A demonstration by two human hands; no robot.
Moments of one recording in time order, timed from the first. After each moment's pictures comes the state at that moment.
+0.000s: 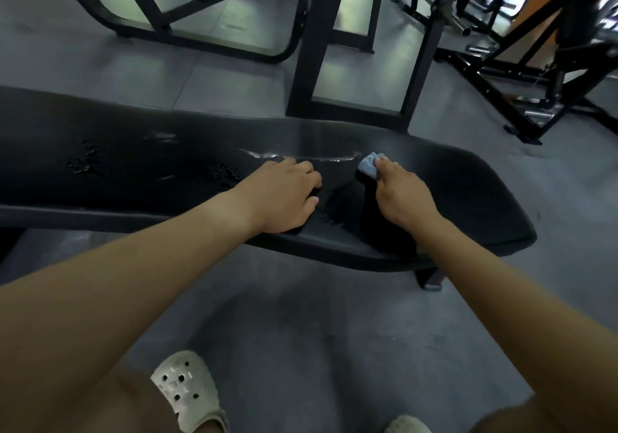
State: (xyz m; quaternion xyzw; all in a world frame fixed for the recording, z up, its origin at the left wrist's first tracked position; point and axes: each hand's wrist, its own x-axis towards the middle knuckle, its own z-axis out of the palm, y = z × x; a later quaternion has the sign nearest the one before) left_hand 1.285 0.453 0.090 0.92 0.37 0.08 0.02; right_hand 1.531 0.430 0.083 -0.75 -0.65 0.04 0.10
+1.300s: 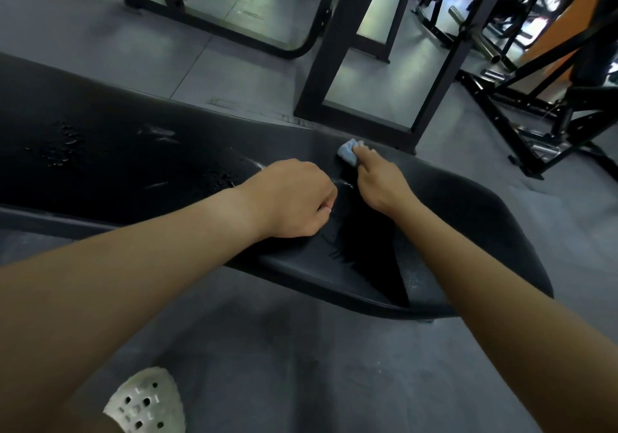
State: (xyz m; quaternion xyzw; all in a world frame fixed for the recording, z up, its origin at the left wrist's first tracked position) left_hand 1.289 0.487 0.102 0.91 0.38 0.11 0.09; right_hand 1.501 0.530 0.085 -0.71 -0.68 0.11 0.11
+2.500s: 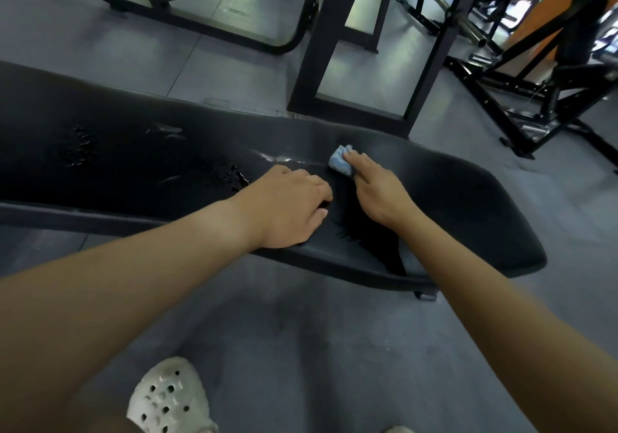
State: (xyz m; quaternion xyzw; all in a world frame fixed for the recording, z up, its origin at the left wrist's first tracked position) left_hand 1.269 0.467 0.079 0.93 0.34 0.11 0.03; right_hand 1.485 0.474 0.078 -0.68 -0.70 0.14 0.15
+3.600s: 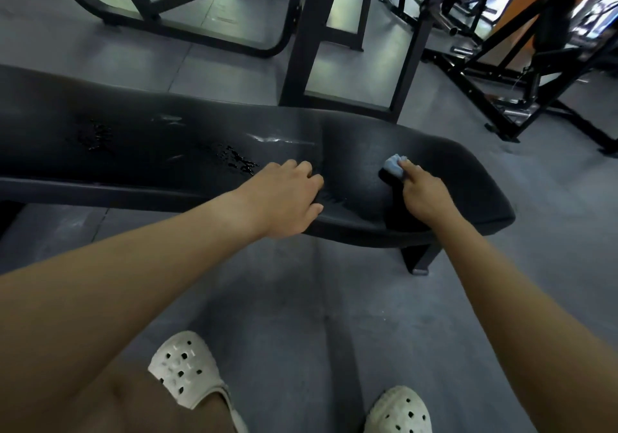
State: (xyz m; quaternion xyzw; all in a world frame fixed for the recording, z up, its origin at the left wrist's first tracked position) left_hand 1.272 0.411 0.082 0.93 0.36 0.09 -0.04; right_hand 1.556 0.390 0.085 -0.80 -0.58 0.09 0.14
